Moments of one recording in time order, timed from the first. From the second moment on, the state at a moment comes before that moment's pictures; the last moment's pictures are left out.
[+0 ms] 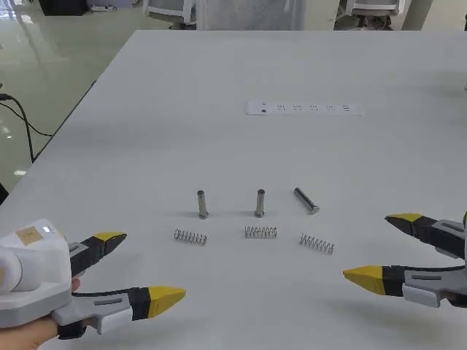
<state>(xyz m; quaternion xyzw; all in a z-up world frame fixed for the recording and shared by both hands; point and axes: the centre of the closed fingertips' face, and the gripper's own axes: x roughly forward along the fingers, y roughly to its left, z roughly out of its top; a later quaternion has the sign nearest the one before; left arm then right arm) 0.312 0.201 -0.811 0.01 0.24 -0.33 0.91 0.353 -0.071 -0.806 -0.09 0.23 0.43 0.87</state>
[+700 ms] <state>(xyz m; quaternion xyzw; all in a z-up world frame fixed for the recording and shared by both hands) 0.311 0.202 -0.812 0.00 0.24 -0.33 0.91 0.350 -0.072 -0.809 -0.09 0.23 0.43 0.87</state>
